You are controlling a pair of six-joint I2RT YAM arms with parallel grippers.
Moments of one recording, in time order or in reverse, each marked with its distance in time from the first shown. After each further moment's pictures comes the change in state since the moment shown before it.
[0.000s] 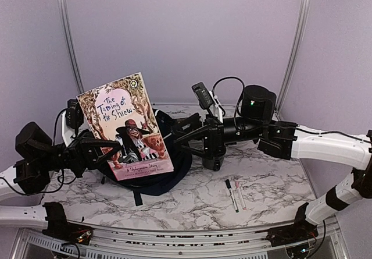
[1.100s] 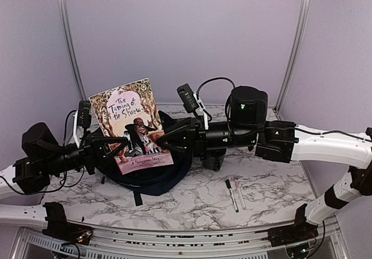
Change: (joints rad) left arm -0.030 0.008 0.018 -0.191 -0.264 0.097; right arm 0.162 0.040 0.122 -0.159 0.289 -0.094
